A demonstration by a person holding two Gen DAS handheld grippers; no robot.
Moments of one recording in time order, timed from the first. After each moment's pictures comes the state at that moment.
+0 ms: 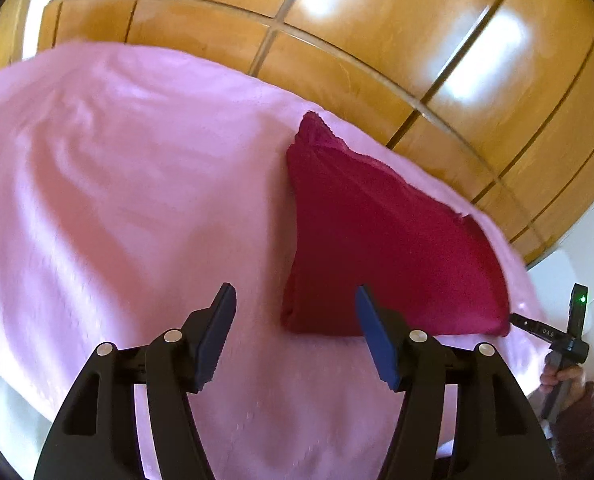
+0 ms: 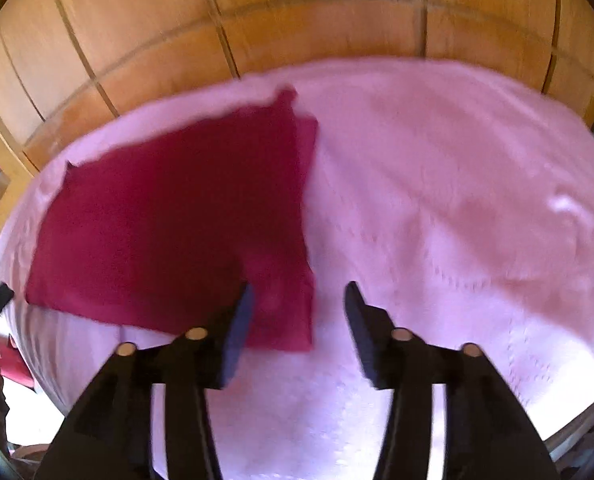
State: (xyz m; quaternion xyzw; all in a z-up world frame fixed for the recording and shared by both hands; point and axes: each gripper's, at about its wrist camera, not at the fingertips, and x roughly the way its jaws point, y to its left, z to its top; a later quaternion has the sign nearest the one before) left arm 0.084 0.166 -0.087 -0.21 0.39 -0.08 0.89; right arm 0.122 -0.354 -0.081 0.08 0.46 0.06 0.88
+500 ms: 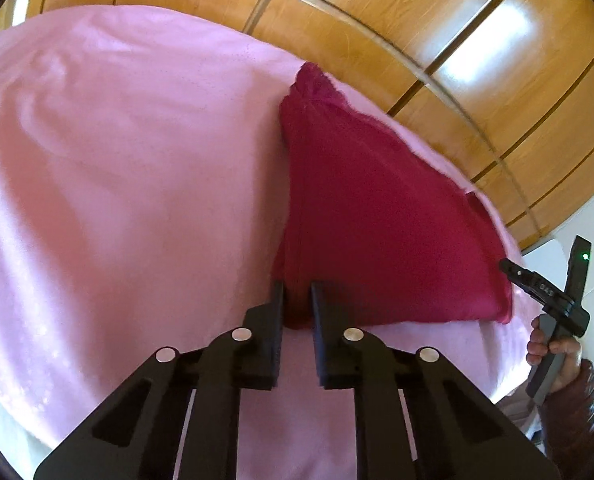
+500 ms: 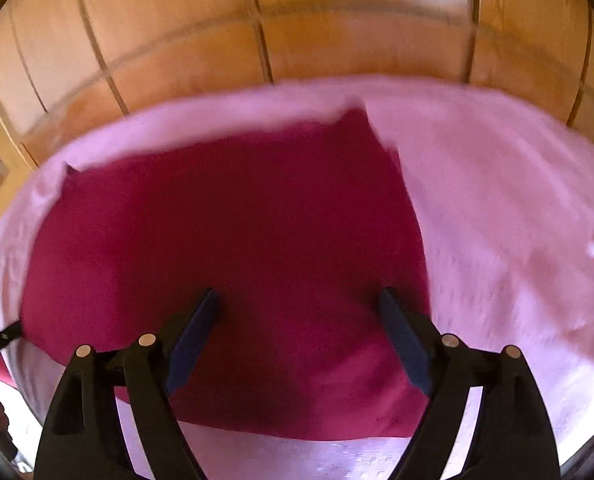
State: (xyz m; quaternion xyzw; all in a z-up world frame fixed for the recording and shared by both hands) left arm 0.108 0.150 -0.120 -0.21 0.44 -0.09 0.87; right arm 0.168 -0.292 -0.114 0.06 0.47 0.06 0.88
